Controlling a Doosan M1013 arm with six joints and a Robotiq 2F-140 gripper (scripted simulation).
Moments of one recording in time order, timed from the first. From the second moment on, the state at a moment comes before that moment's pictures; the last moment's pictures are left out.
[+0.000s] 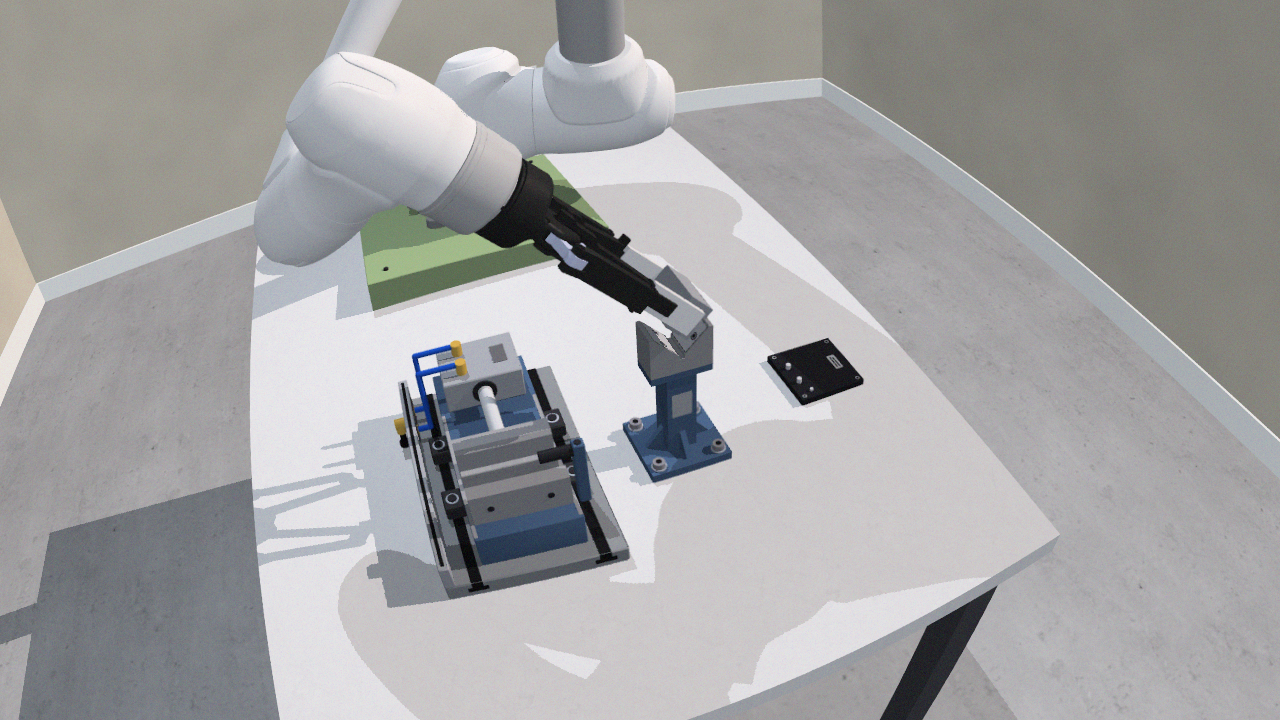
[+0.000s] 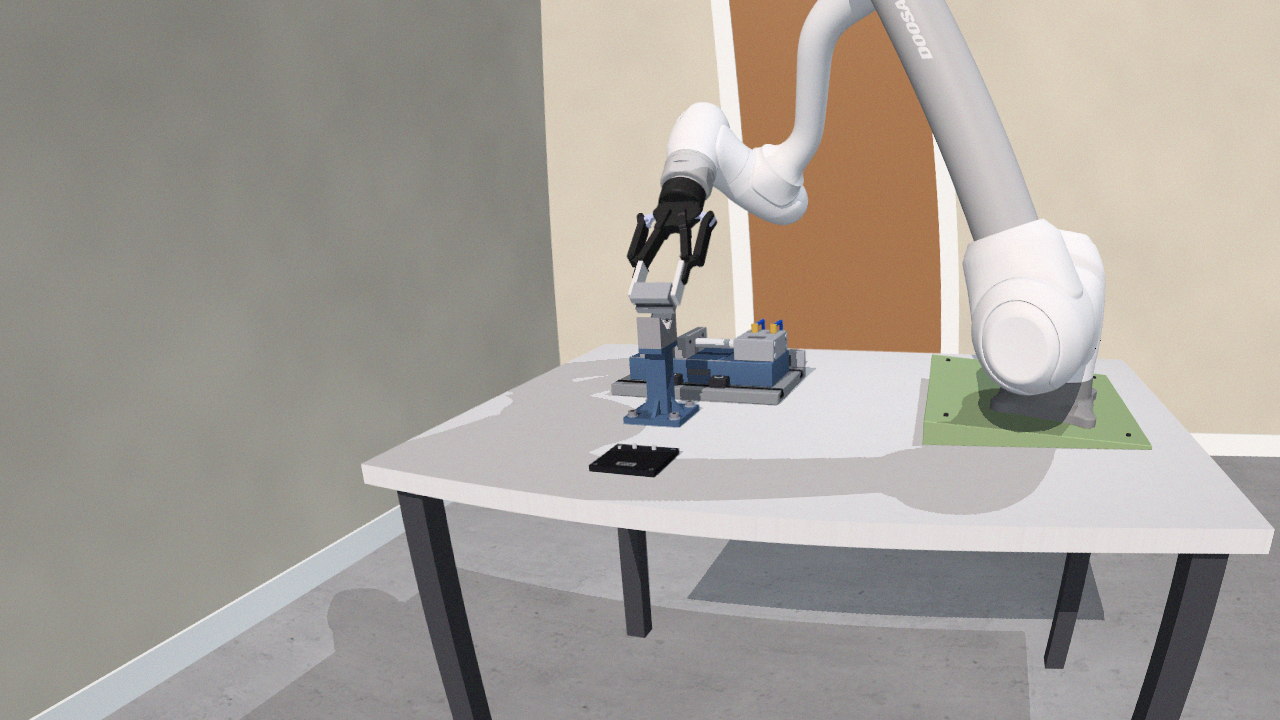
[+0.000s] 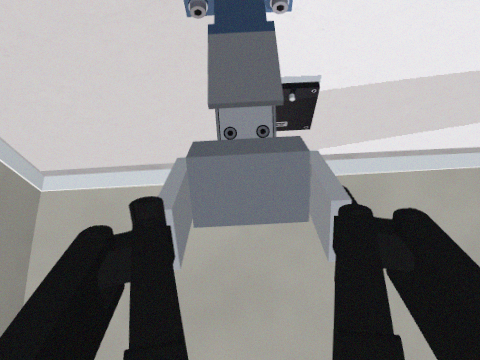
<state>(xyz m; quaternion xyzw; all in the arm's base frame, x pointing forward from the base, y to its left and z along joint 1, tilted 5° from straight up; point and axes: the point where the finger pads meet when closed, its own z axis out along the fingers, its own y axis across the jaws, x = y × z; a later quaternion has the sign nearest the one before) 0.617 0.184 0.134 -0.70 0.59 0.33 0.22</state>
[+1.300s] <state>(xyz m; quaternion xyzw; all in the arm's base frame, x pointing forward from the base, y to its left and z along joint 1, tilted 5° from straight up) 0.617 0.186 0.136 -0.72 0.61 0.28 0.19</state>
